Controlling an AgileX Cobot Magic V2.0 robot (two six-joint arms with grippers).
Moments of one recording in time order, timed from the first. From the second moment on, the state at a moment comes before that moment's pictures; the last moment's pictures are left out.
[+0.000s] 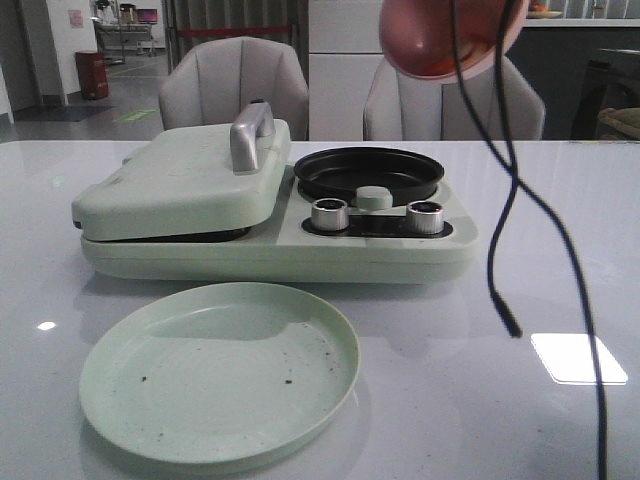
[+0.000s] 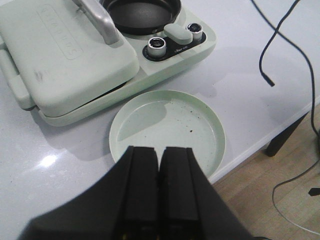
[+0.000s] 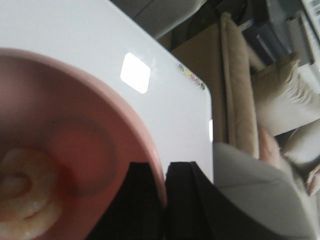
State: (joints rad) left arm -0.57 0.62 -0.72 -0.15 0.74 0.12; right arm 0.57 1.91 -1.84 -1.12 1.11 0.46
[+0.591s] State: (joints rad) left arm -0.57 0.62 -0.72 -0.15 0.74 0.12; right arm 0.66 2.11 -1.98 -1.68 1.16 0.59
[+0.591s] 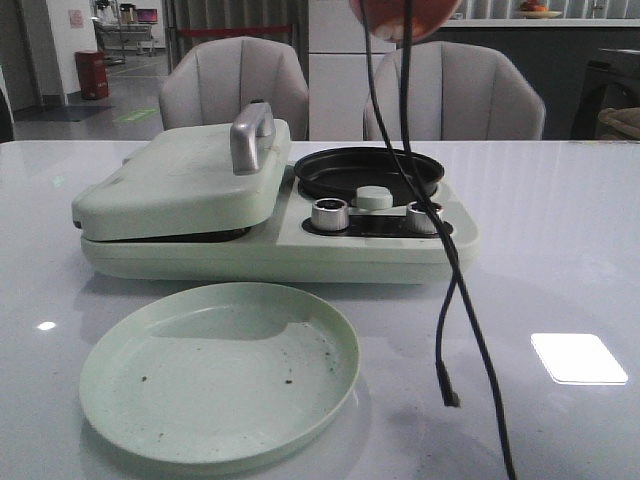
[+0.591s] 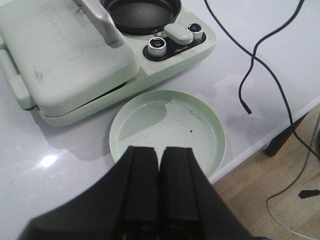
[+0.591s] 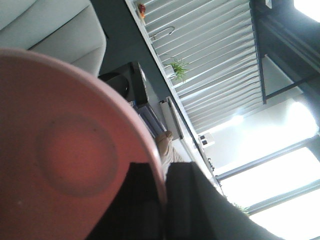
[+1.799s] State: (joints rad) left arm -0.57 0.62 -0.72 -0.15 0.74 0.12; right arm 0.32 1.58 -1.56 -0.73 1.16 0.55
